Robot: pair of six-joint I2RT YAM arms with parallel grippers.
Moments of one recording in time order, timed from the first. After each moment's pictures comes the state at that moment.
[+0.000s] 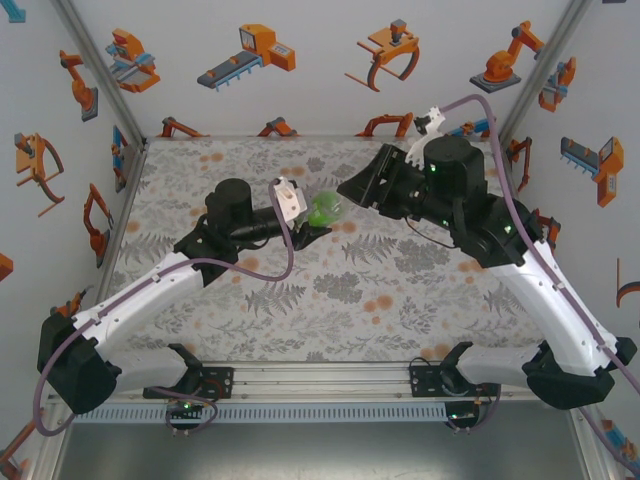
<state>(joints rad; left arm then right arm) -0.75 1.21 0.98 0.10 0.52 0.36 0.76 1.21 1.68 -0.82 -0.01 0.82</state>
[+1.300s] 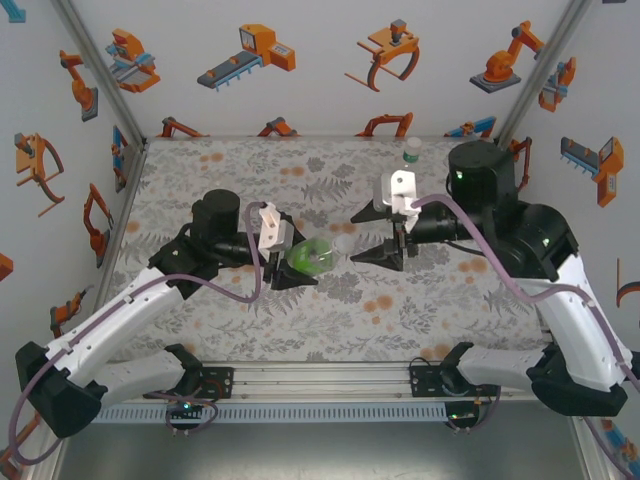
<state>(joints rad) -0.75 1.06 0.98 -0.25 0.92 0.38 0.76 1.18 1.78 -1.02 -0.72 -0.56</state>
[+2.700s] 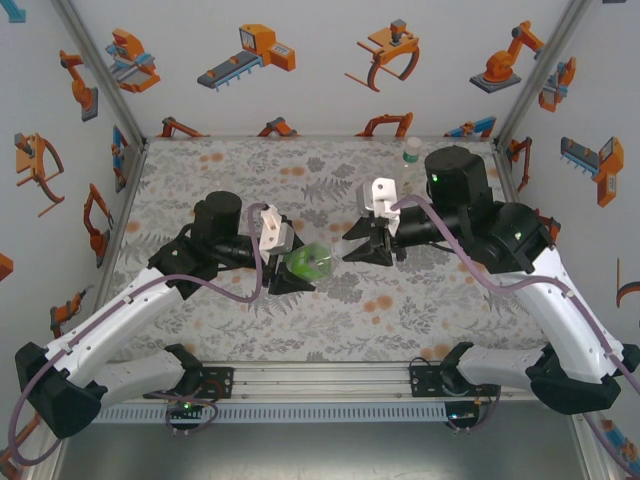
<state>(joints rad) -0.75 1.06 0.98 -0.31 0.93 0.38 0.76 1.18 1.67 -0.98 -0.76 -0.56</state>
